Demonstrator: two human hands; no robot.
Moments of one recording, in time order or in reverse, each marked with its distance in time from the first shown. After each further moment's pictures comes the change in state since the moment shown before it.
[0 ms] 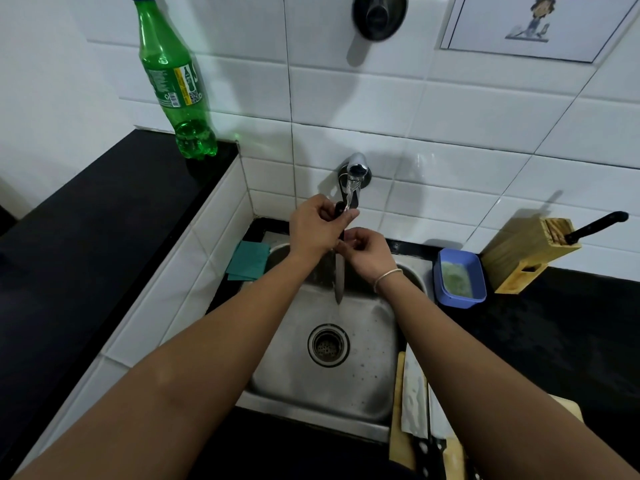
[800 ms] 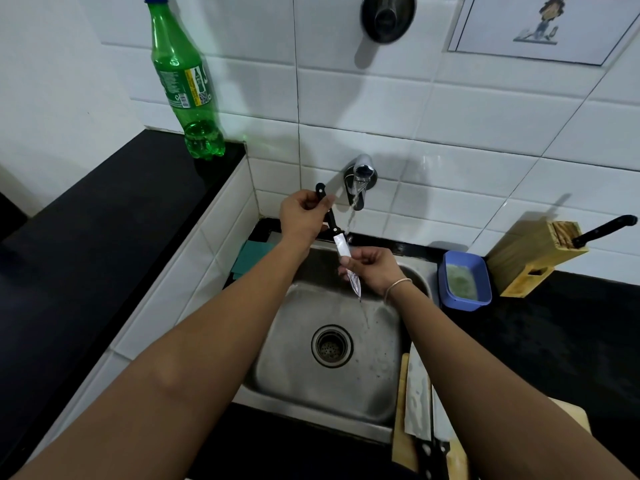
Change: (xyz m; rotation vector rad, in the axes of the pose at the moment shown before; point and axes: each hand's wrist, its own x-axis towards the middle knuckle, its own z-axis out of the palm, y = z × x) left_hand 0.014 0.009 -0.022 -0.358 0.030 -0.295; right_hand -0.012 0.021 -0.004 0.236 -0.133 0.149
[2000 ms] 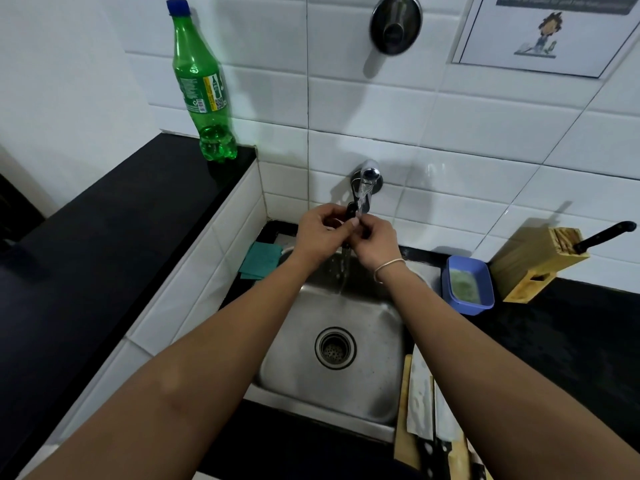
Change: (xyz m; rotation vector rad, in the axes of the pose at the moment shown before) left_hand -0.027 -0.013 -0.006 0.121 -0.227 0.299; right_hand 0.011 -0.045 0.020 -0.435 0.226 -0.343
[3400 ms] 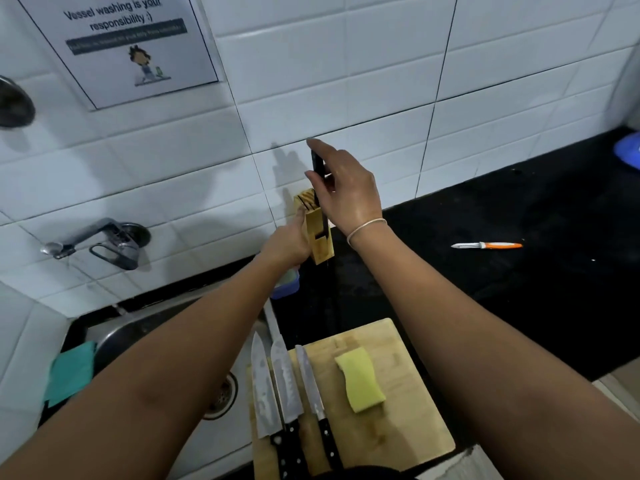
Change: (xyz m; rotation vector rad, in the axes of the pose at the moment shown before) left_hand -0.049 0.094 0.335 0.888 -0.757 0.022; right_hand -0.096 0.046 -0.355 -0.529 0.711 -0.293
